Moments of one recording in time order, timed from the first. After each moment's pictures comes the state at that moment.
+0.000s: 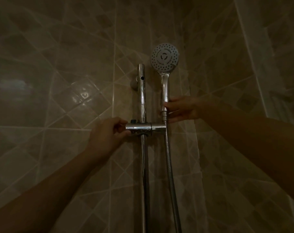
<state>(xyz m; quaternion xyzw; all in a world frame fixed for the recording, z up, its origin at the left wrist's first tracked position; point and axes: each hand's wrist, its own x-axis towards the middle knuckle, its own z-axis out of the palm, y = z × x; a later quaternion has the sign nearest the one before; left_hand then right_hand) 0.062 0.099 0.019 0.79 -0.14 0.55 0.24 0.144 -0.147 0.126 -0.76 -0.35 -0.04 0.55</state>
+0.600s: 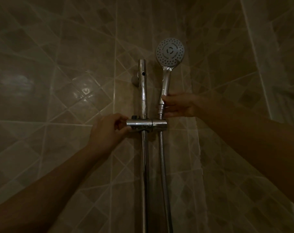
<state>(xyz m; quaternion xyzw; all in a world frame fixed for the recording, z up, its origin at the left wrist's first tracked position) 0.054 0.094 0.016 0.80 -0.12 0.53 0.25 0.133 -0.134 0.119 -0.72 -0.35 -0.05 0.60</state>
